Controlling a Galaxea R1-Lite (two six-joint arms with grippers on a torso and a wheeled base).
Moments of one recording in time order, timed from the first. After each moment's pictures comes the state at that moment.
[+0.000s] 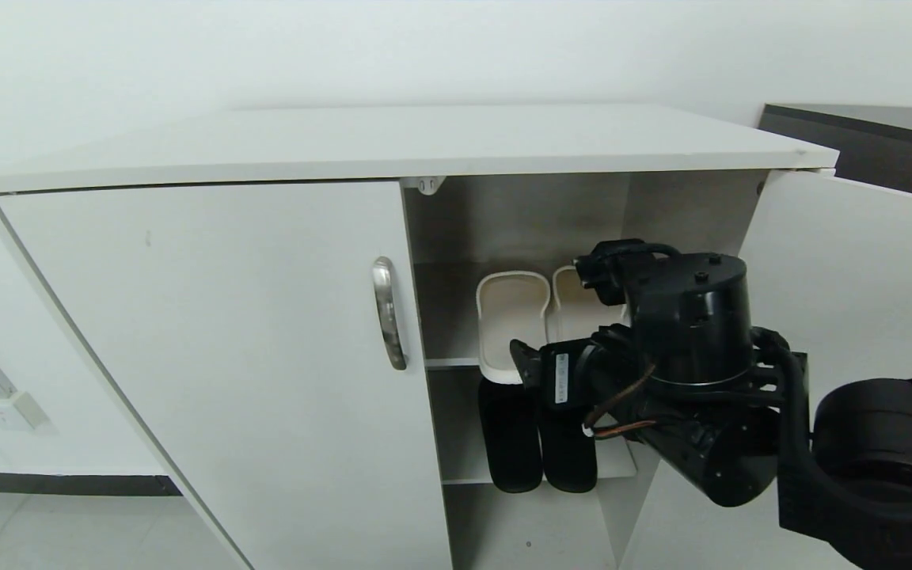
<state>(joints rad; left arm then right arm) 0.00 0.00 0.00 0.00 0.03 -0.09 0.91 1.75 -1.00 -0.47 -0.56 0.24</state>
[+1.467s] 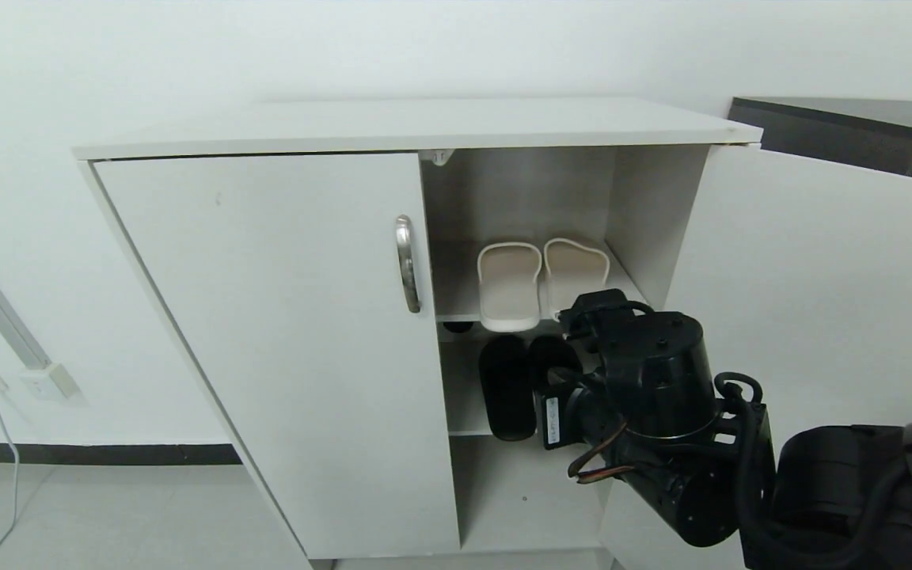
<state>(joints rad) 0.00 0.00 0.00 0.00 0.03 -0.10 0.92 1.82 -0.91 -0.58 -0.57 0.24</state>
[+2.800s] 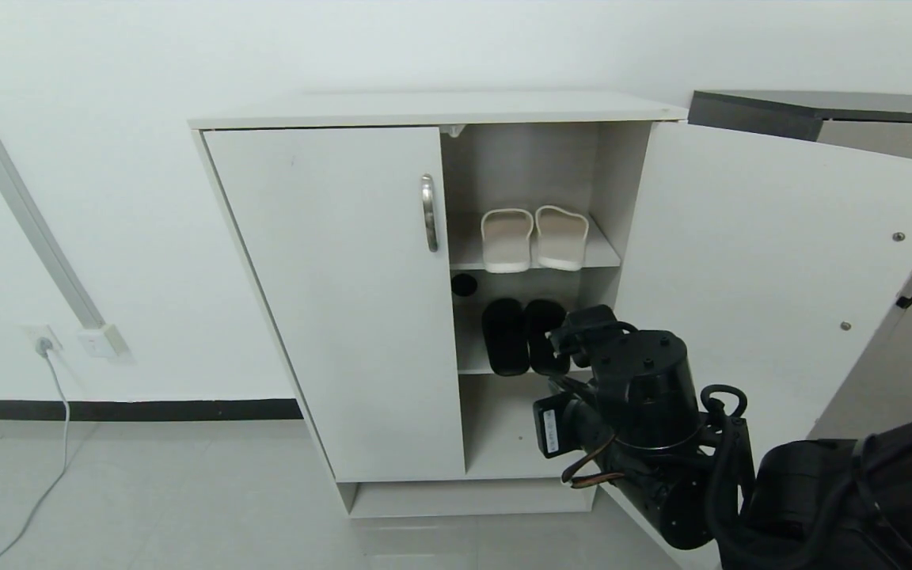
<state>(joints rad) 0.00 0.00 0.00 0.00 0.03 -0.10 0.90 1.88 -0.87 -0.68 -0.56 0.16</state>
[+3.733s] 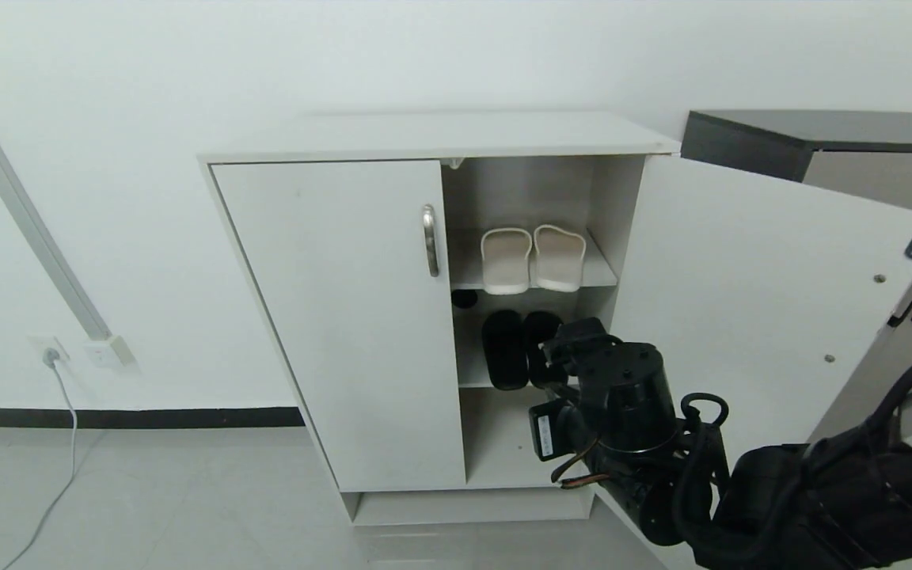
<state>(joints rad) 0.00 0.00 0.00 0.00 0.04 -0.10 0.87 1.96 -0.87 -0.73 -0.56 0.16</state>
